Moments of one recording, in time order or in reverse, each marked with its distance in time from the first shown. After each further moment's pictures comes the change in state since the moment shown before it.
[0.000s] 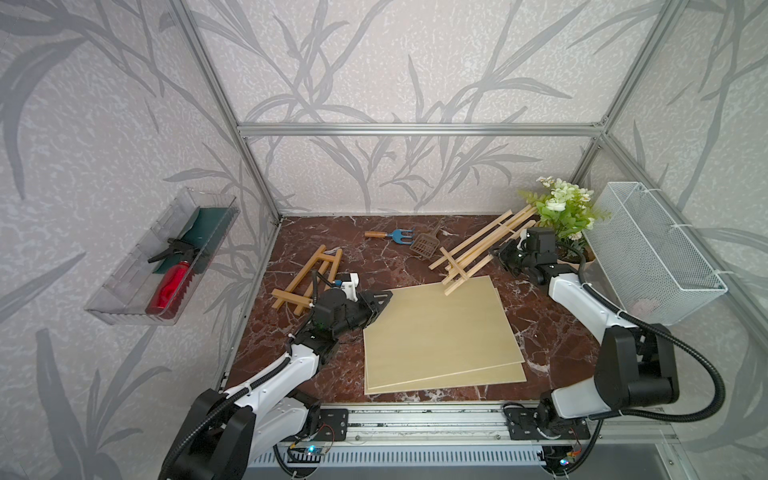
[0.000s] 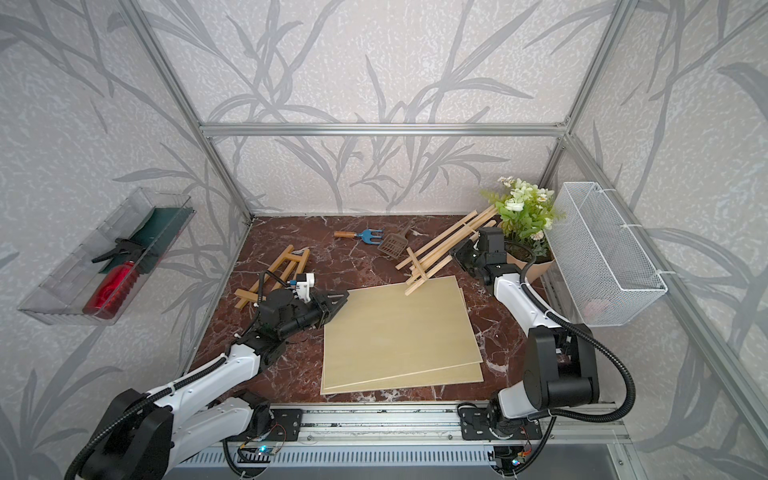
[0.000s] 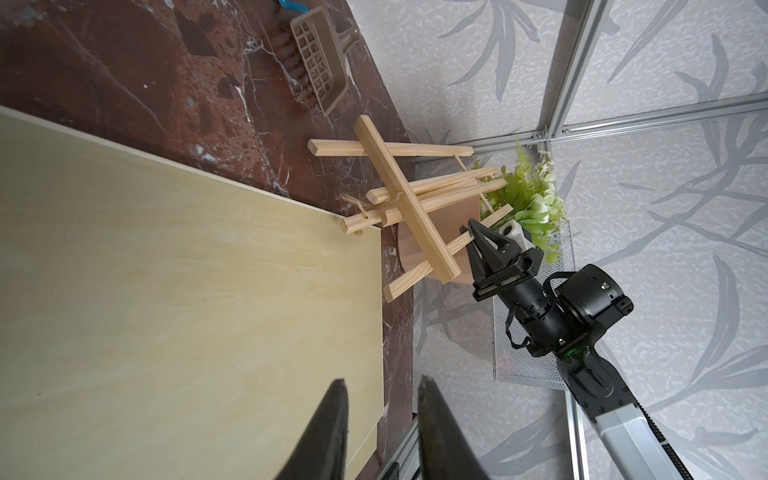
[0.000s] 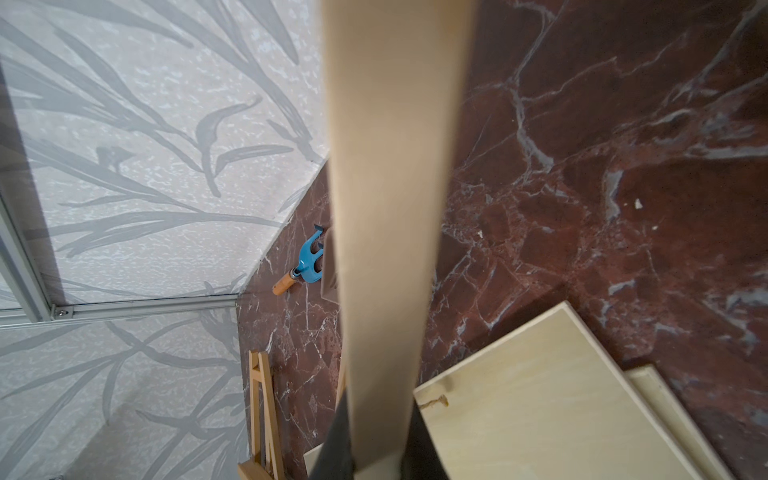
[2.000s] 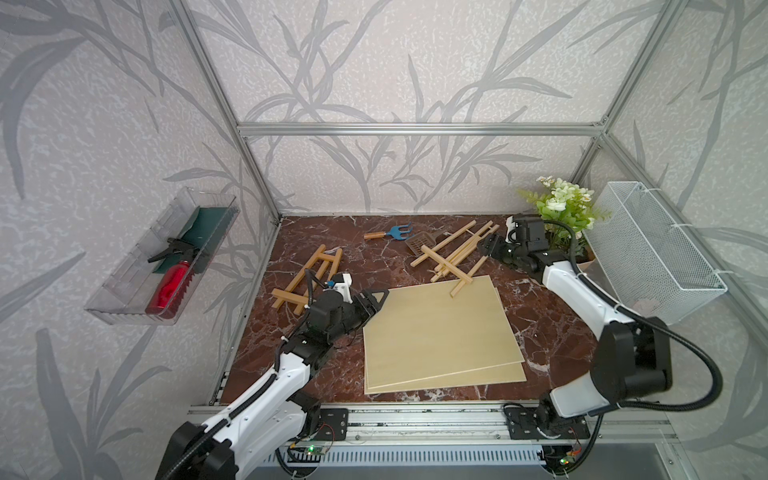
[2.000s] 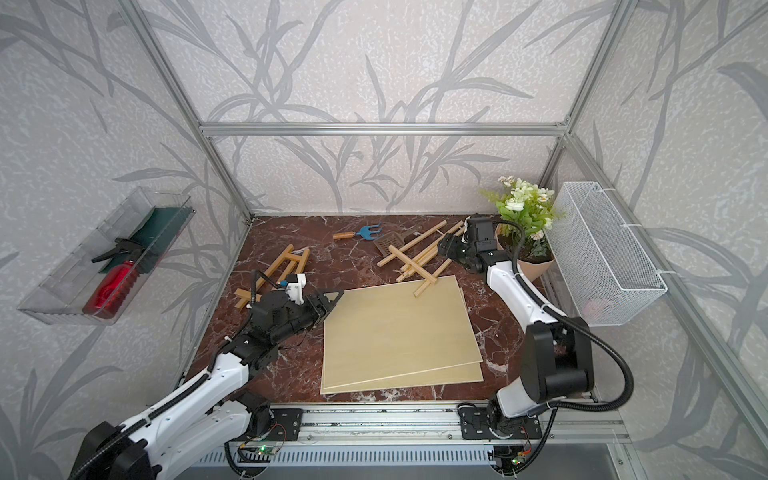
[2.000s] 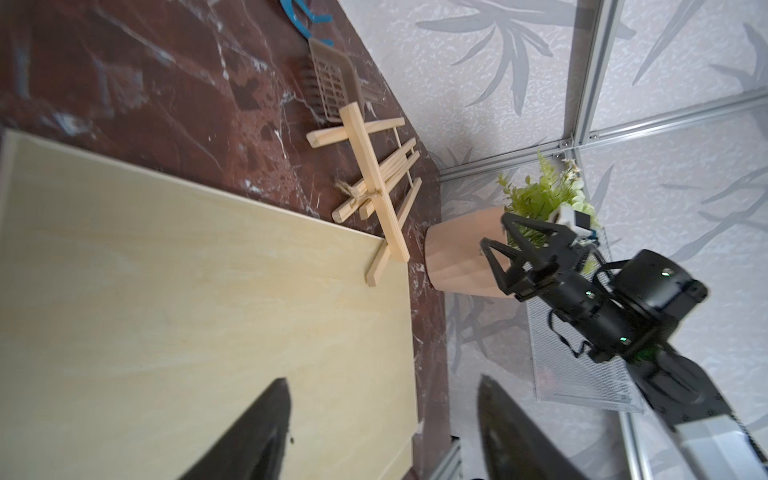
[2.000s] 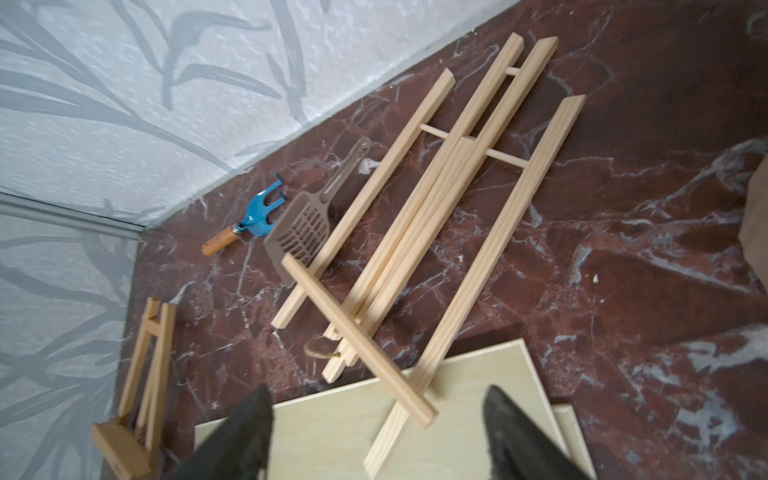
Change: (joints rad) left arm -0.041 -0.192 0.058 -0.277 -0.148 0.104; right arm 0.091 -0.047 0.098 -0.185 0.156 -0.383
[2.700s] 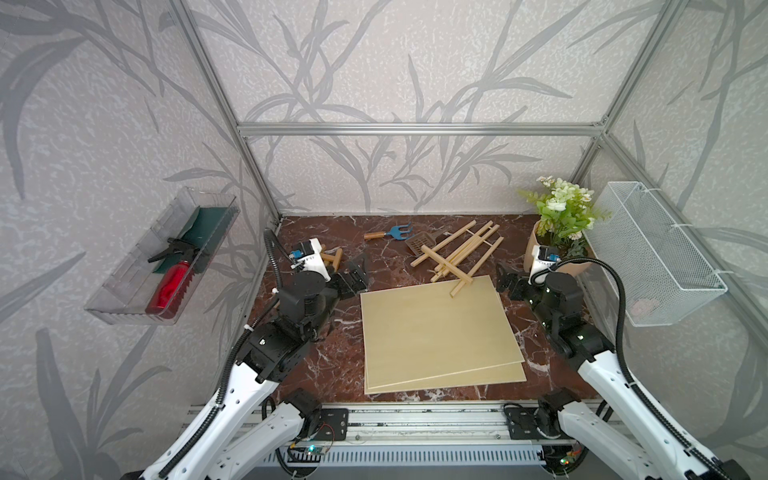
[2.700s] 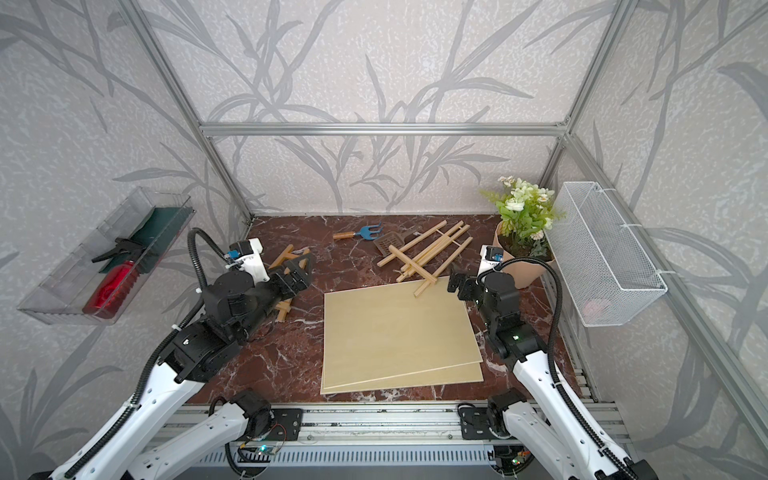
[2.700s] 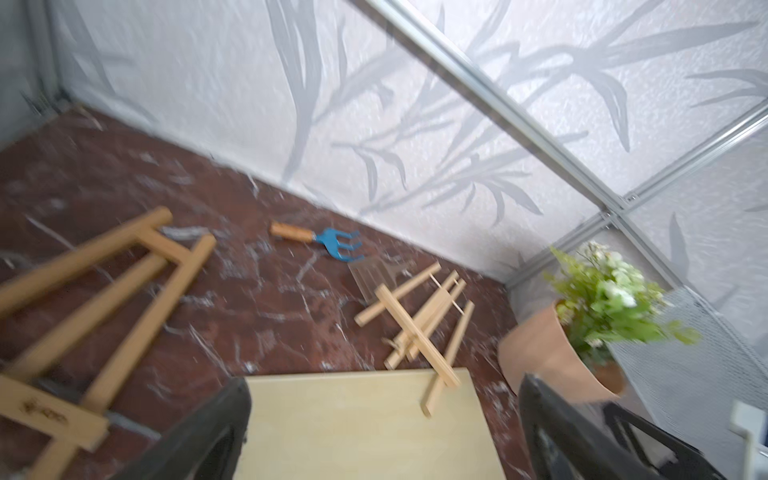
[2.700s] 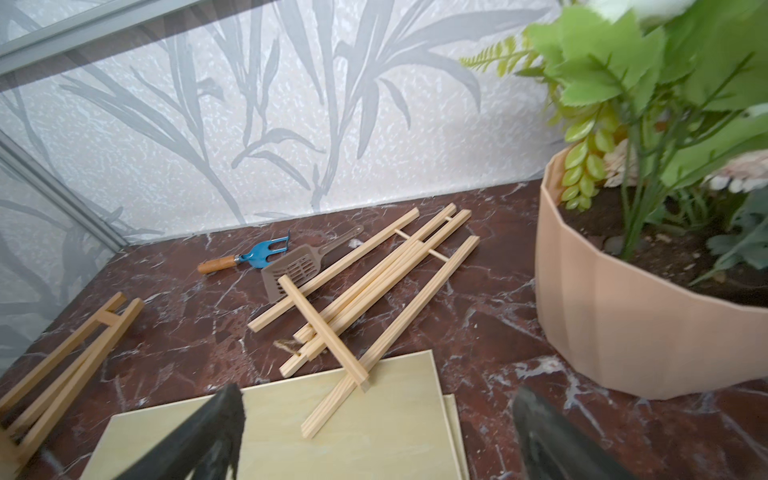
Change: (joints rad) left arm -0.119 -0.122 0.493 -0.499 -0.629 0.505; right arm 0.140 -0.654 -0.492 0.217 0.351 -0.273
